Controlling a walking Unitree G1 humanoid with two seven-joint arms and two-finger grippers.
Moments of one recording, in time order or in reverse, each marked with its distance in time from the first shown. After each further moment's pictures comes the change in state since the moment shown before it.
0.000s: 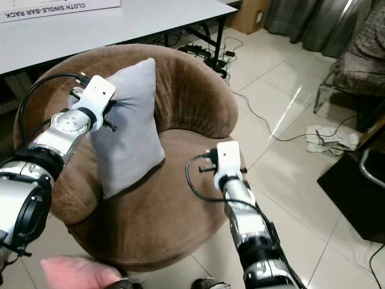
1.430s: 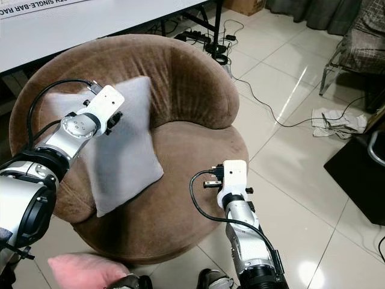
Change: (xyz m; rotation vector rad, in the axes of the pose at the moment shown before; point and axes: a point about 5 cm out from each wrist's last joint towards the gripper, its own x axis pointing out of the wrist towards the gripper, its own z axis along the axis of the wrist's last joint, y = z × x) left arm 0.002 -0.013 -0.009 0.120 0.082 -0.024; right arm -0.030 0.003 -0.019 0.057 0.033 -0.080
